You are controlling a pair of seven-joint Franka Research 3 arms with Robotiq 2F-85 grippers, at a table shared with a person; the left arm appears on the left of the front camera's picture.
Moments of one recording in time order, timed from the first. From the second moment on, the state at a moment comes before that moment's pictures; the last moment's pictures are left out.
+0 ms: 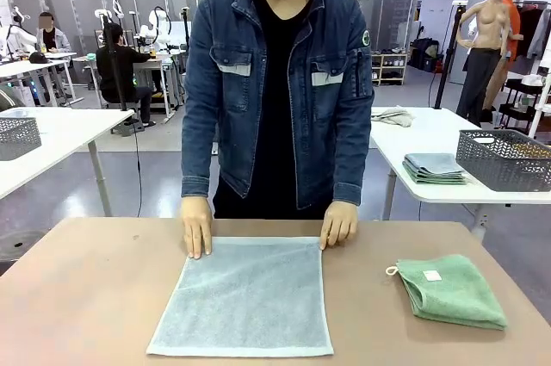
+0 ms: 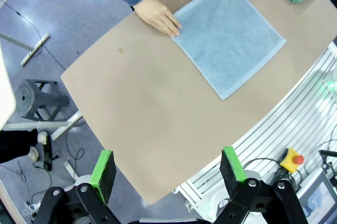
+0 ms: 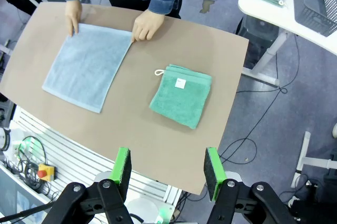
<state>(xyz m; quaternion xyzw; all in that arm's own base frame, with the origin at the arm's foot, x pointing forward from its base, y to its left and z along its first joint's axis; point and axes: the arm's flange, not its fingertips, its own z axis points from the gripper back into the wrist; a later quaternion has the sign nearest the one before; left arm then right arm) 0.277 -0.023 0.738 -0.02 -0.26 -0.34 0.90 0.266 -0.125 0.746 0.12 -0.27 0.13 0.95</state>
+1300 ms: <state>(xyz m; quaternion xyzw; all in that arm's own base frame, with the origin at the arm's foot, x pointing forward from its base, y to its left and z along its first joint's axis) 0.205 -0.095 0.704 0.08 -0.27 -0.65 0.70 0.213 0.033 0.720 -0.03 -0.23 0.55 0.81</state>
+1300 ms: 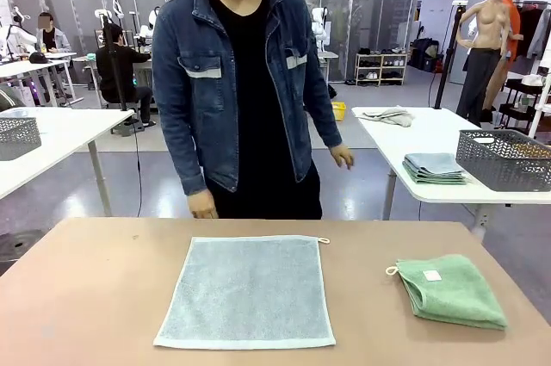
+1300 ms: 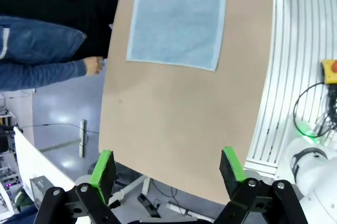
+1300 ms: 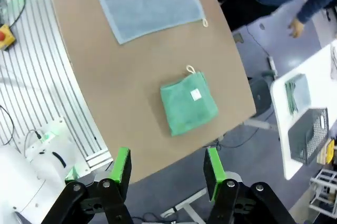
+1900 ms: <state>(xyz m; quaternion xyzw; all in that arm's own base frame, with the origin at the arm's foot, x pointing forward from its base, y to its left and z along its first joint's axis) 0.239 -0.150 0.598 0.06 -0.18 -0.69 0.70 0.224 0.116 0.616 -0.03 -0.18 0.62 0.77</state>
